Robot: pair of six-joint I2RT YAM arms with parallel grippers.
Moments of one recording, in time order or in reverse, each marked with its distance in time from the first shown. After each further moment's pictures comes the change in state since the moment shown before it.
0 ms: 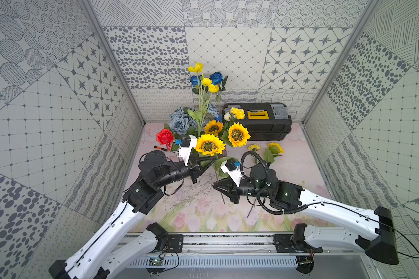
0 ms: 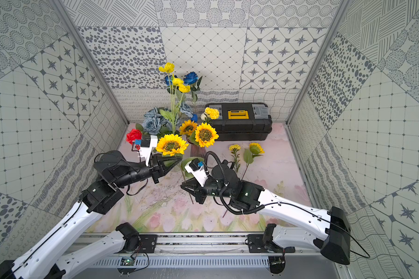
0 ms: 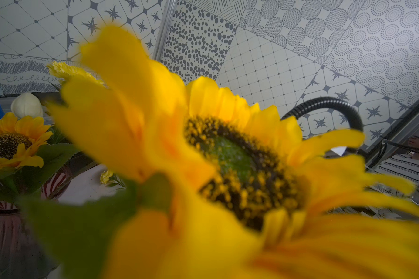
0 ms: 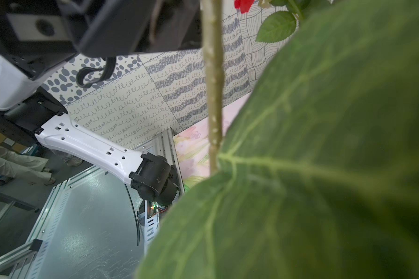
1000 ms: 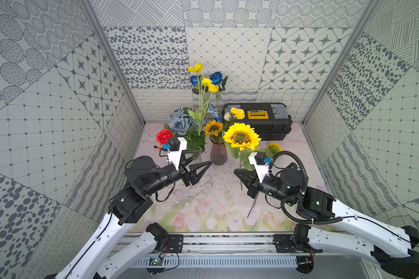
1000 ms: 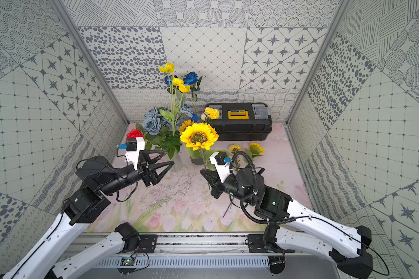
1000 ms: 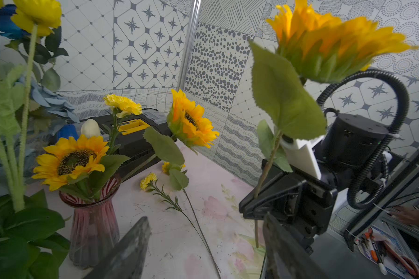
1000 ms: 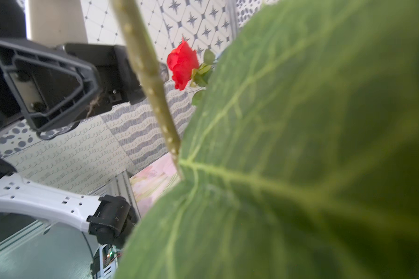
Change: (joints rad) left arm 0.000 -0.108 0.045 -0.152 -0.177 0.136; right arm 0.001 -0.298 0.003 -0.151 0.397 -0.025
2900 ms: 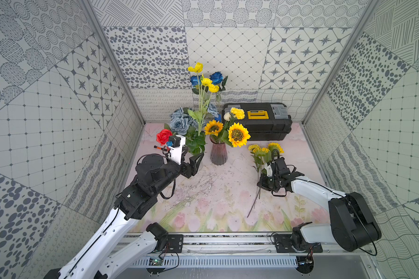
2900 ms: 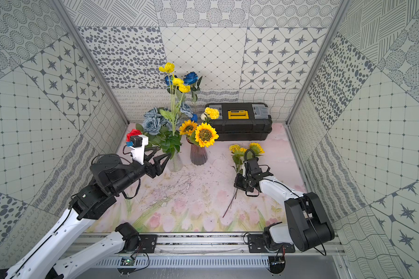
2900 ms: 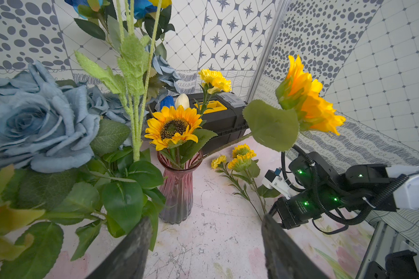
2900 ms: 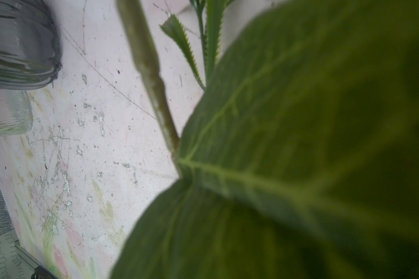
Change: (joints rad) left arm 0.000 0.044 -0.020 -0.080 -0.356 0.071; right arm -0.782 0.536 -0.285 -0.136 -0.428 0.354
